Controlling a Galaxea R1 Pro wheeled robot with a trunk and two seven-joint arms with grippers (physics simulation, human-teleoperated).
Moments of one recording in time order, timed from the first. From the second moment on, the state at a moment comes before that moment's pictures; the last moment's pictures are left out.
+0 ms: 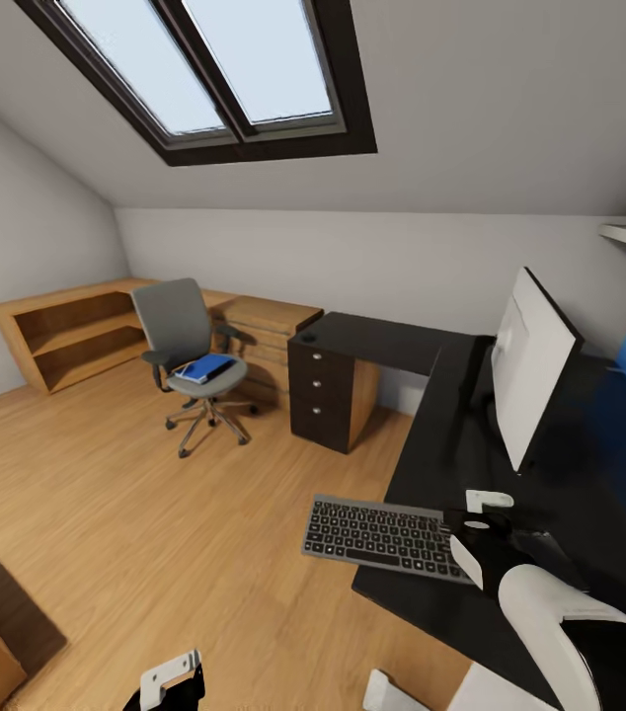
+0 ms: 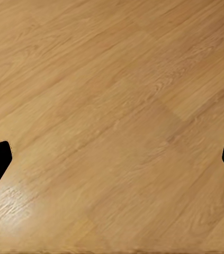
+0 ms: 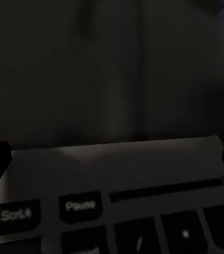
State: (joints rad) left arm -0.03 -0.02 -0.17 -0.94 0.34 -0.07 0.39; right arm -0.87 -0.07 0.01 -0.17 -0.04 0.03 -0.39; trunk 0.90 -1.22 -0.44
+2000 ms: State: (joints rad) left arm -0.03 -0.02 -0.16 -0.94 0.34 -0.06 0.39; right arm -0.86 -0.07 0.01 -0.17 -0.05 -0.01 -0.39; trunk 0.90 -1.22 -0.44
